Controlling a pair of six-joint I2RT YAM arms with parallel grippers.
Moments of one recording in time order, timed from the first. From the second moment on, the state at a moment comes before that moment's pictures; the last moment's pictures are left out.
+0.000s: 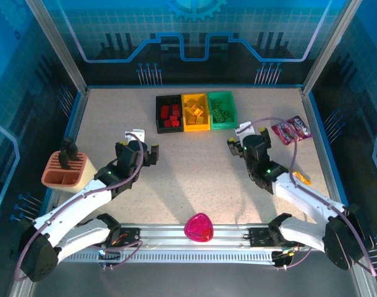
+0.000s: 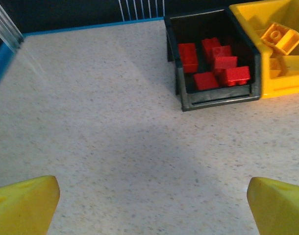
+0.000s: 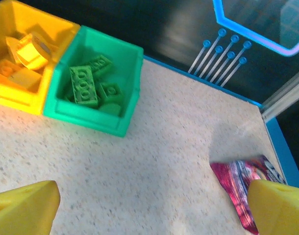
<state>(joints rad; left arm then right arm) -0.55 0.97 0.64 -0.28 -0.58 -0.23 0.53 1.05 0.57 0.04 0.57 -0.15</state>
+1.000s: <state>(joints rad) -0.55 0.62 0.20 0.02 -0.85 -0.06 0.53 0.21 0.15 -0.25 0.71 0.02</state>
